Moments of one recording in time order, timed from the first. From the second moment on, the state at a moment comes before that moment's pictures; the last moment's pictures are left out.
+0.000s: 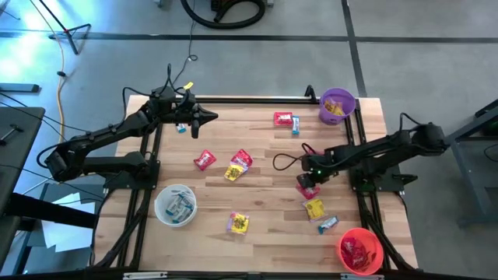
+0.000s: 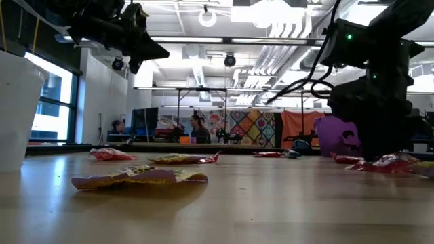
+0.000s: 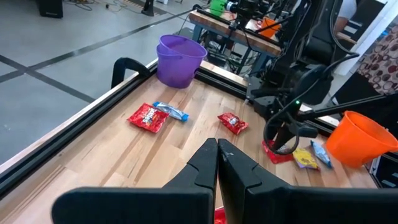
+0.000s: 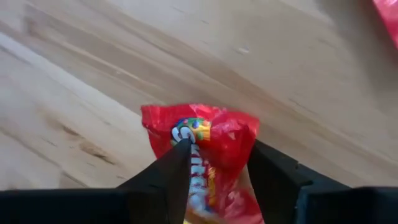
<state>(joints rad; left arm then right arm) 0.69 0.99 0.64 0.07 0.49 -0.17 0.02 1.29 0.51 -0.48 -0.16 1.17</state>
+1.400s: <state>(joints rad) 0.69 0.99 0.64 0.07 0.49 -0.12 0.61 1.26 1.07 -1.15 -0.55 1.29</state>
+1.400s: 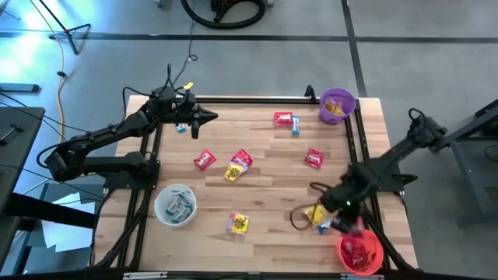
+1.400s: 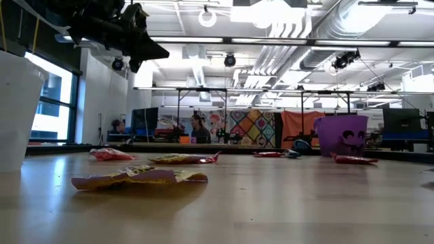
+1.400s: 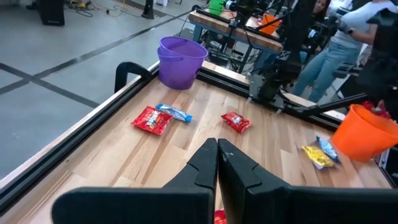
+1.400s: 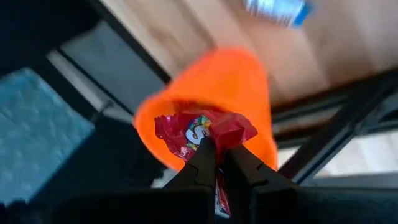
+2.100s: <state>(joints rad) 0.69 0.99 0.64 0.07 0.49 -0.11 0.84 1.25 0.84 -0.73 -0.58 1.53</state>
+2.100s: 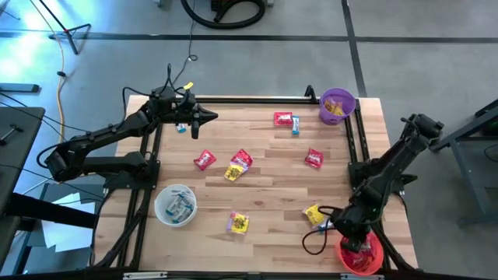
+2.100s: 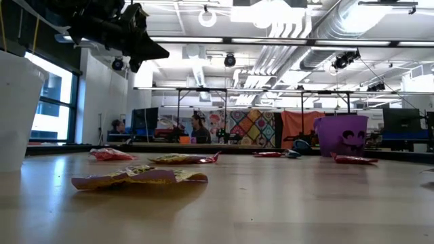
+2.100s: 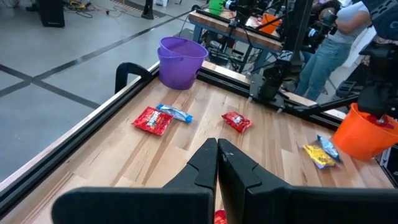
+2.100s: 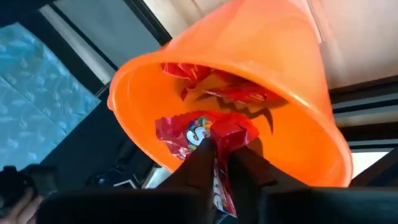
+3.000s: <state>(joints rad) 0.73 0.99 0.64 -0.01 0.55 -0.01 0.48 1.25 1.14 -1.11 -0.07 1.45</state>
